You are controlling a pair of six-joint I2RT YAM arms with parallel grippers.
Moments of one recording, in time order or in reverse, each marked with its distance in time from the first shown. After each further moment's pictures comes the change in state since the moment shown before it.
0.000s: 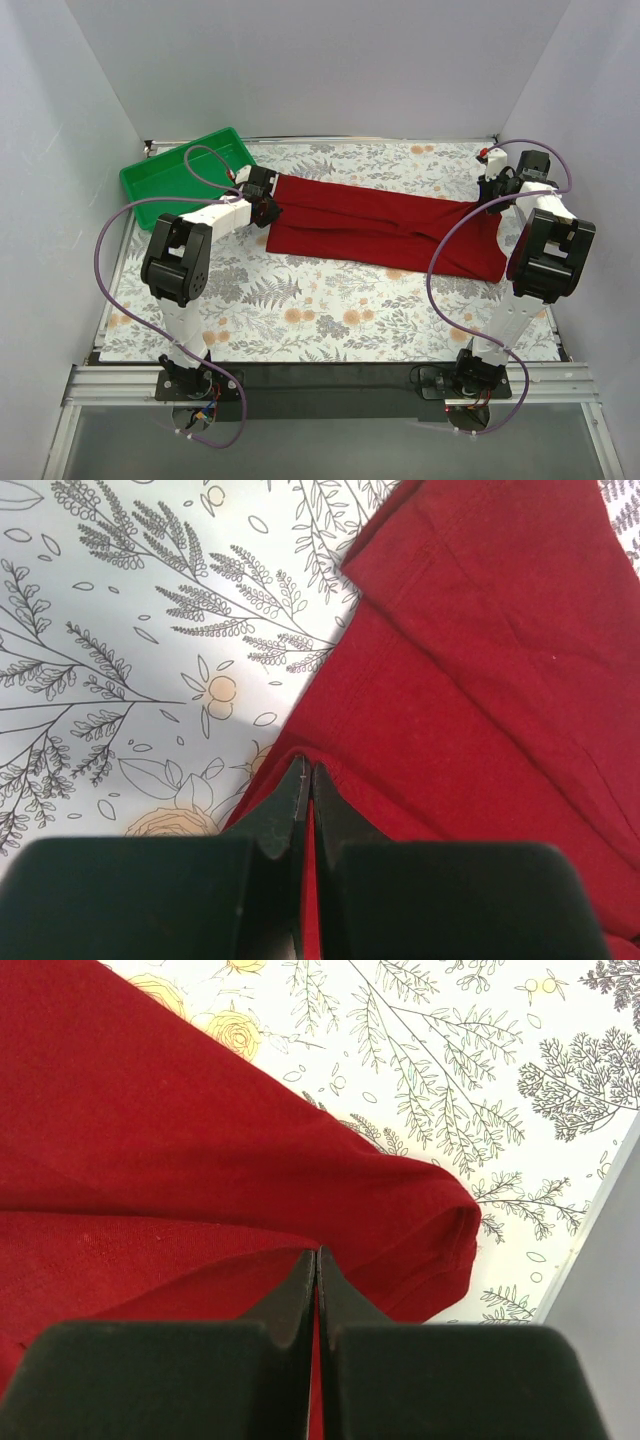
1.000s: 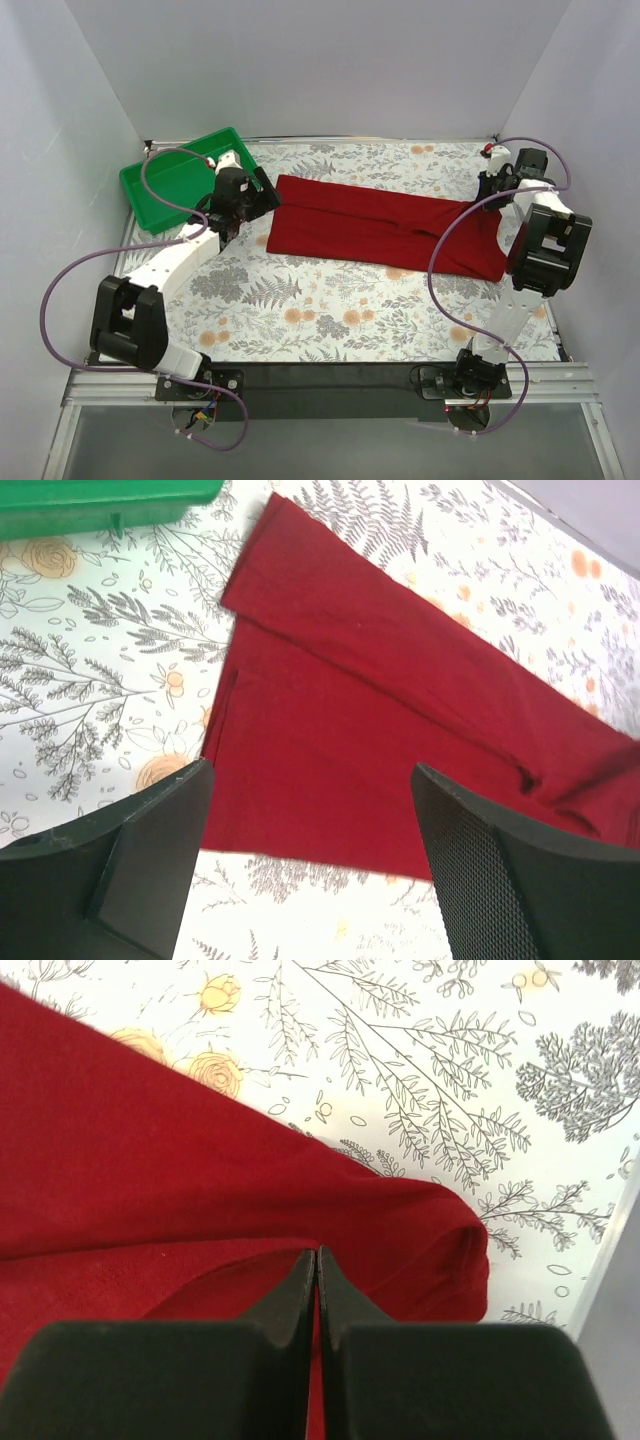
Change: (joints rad) left arm 0.005 -0.447 -0.240 0.174 0.082 0.169; right arm 0.005 0.052 0.041 0.031 0.008 0.136
